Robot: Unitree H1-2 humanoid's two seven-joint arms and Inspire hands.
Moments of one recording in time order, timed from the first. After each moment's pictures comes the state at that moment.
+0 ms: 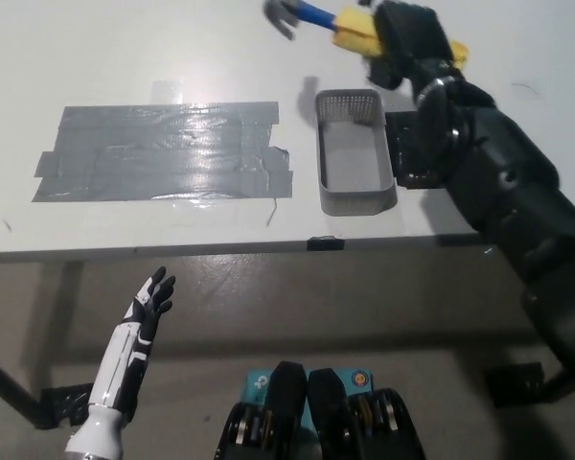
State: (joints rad) left_arm -0.03 0.13 -0.02 0.05 0.09 -0.24 -0.06; right_arm -1.30 -0.11 0.47 1.30 -0.57 -0.18 -0.33
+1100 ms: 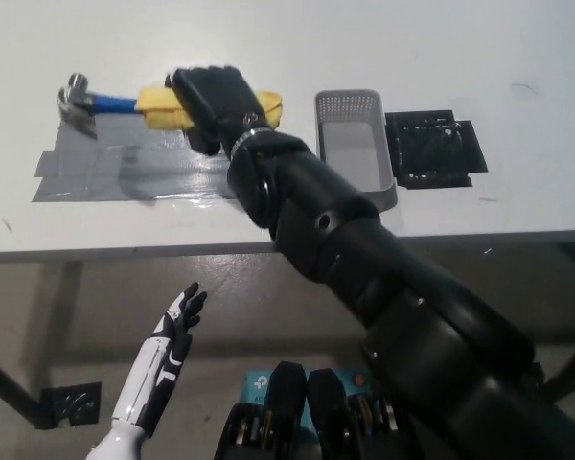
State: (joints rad) left_arm 0.01 0.14 -0.10 0.01 0.13 -0.24 -0.08; right_arm -1.37 0.24 0.53 1.44 -0.61 -0.07 -0.26
